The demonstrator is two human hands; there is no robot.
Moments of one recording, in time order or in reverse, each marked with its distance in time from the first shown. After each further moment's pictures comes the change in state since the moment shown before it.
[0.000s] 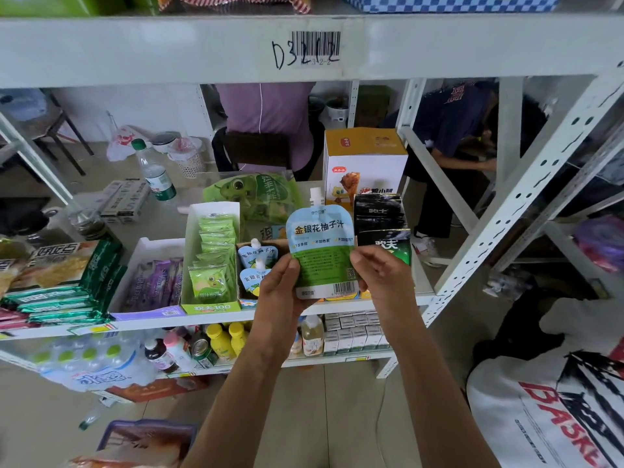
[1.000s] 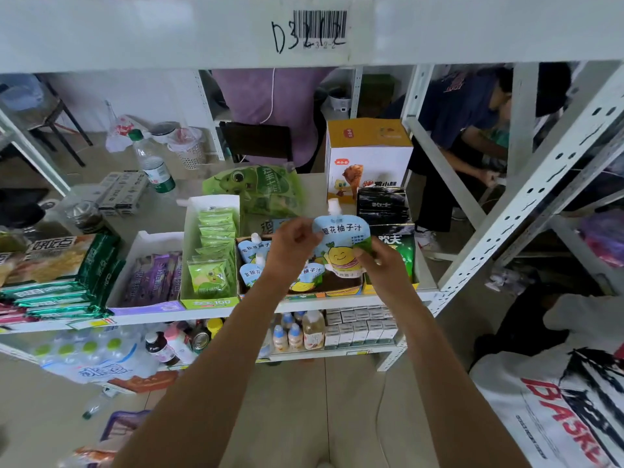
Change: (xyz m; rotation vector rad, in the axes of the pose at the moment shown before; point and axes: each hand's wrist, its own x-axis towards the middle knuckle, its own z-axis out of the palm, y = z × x) left_hand 0.092 -0.005 -0.006 0.701 -0.041 0.197; right_hand 0.044 0.047 -0.014 -0.297 -0.126 0.048
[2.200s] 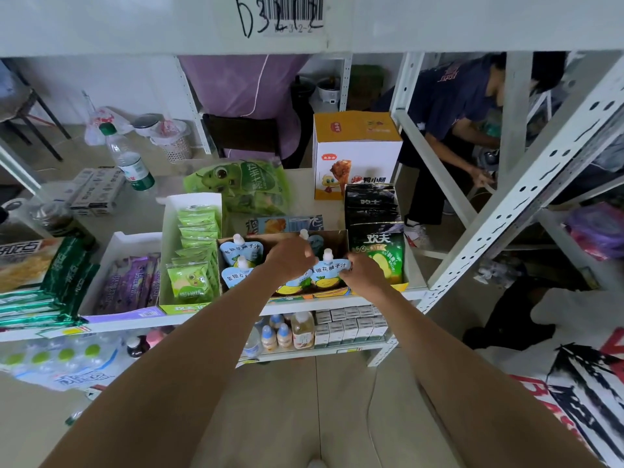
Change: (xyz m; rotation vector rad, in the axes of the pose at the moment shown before) left_hand 0.050 -0.037 0.025 0.924 -0.431 -0.085; right_hand 0.055 0.069 0.015 -0.718 -0.205 0.272
